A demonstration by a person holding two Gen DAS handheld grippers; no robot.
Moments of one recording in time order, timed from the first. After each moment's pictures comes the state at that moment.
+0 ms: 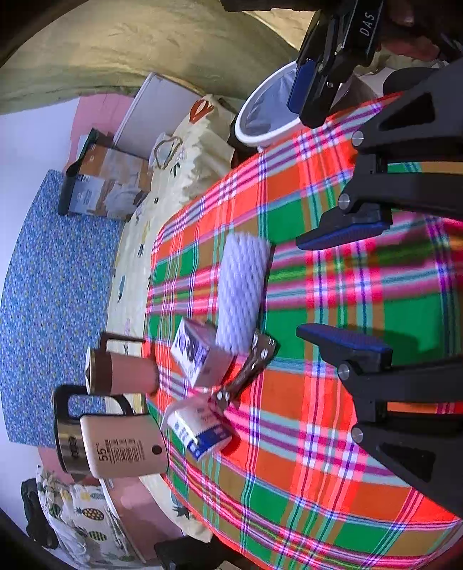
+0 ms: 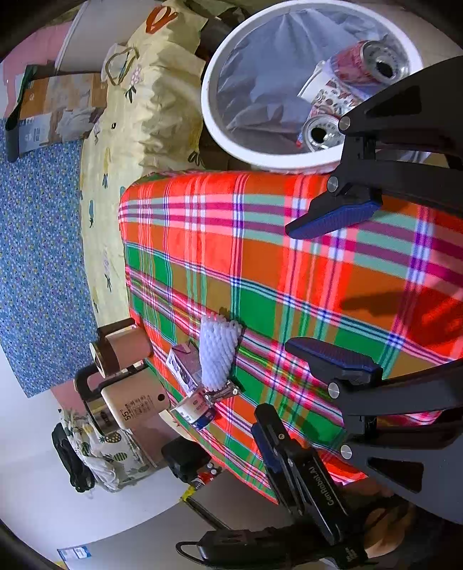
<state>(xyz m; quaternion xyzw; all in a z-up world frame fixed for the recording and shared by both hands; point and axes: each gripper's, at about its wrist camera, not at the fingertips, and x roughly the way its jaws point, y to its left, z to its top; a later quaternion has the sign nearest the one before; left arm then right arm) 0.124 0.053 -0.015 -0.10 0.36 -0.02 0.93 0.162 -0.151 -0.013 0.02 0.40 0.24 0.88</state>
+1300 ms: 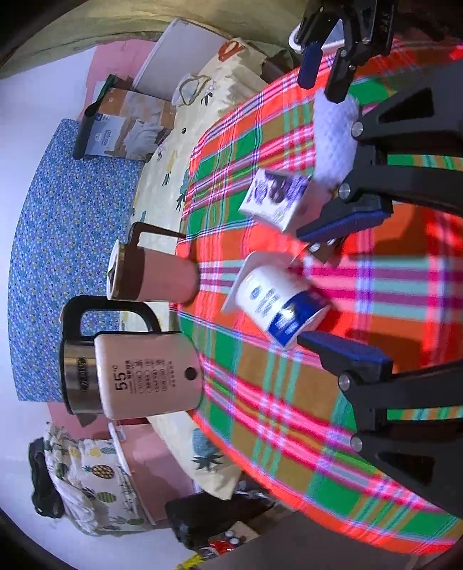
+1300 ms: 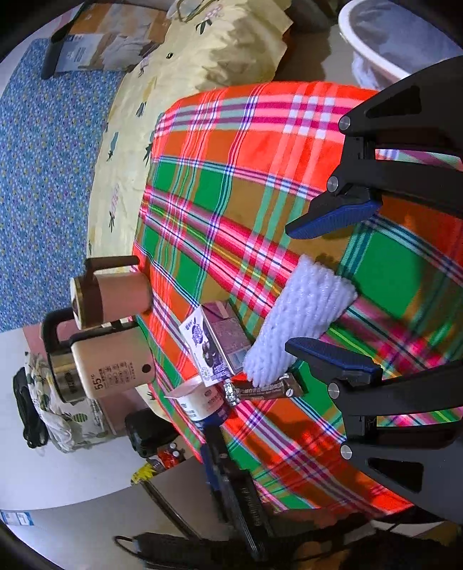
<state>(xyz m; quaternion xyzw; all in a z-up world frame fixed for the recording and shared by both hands) 0.193 0.167 -0.007 -0.07 0.34 0.08 0.94 0.237 -0.070 -0.022 -0.08 0.38 0.33 0.86</state>
